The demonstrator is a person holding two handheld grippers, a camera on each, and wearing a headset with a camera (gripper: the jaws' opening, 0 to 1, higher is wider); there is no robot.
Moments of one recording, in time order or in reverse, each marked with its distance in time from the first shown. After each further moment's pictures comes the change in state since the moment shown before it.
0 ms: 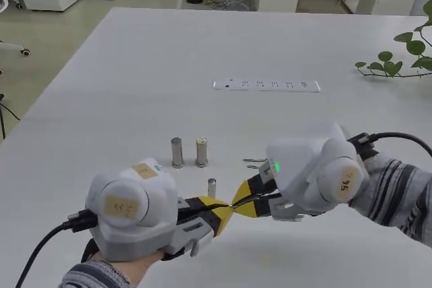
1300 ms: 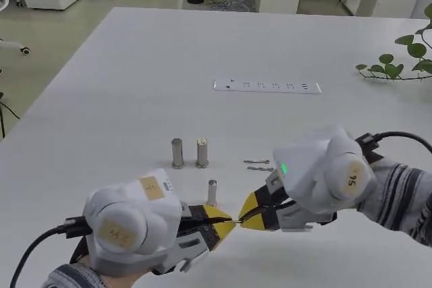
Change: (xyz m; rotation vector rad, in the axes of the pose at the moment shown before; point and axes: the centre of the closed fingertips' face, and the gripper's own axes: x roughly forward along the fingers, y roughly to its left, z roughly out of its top) left arm -0.007 -0.016 -0.006 0.264 0.037 -0.098; right arm -0.001 0.017 -0.007 0.082 -0.001 0.091
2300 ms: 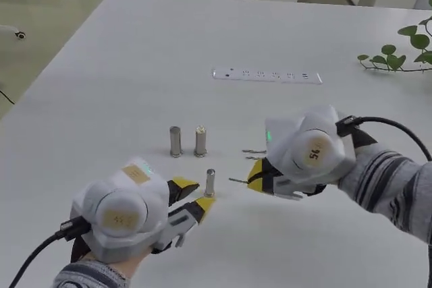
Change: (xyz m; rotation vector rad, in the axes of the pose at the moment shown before) left arm -0.002 0.058 -0.023 -0.190 -0.038 0.313; right arm 0.005 -0.053 -0.043 0.182 0.184 -0.197
